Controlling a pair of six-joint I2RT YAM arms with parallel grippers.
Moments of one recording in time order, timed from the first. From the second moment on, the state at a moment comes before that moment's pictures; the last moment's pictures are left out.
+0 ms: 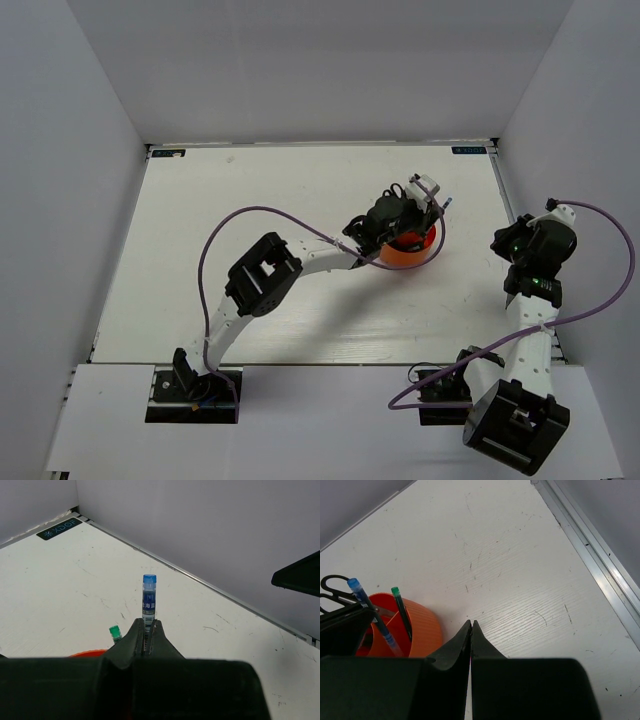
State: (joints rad) left arm -0.98 2.32 1.73 0.61 0.05 -0.16; right arm -0.40 0.87 0.64 -0.17 -0.23 0.31
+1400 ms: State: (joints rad) left arm -1.11 1.97 1.26 0.71 -0.02 -0.04; right arm -0.43 0.85 0.64 -0.17 -0.33 0.29
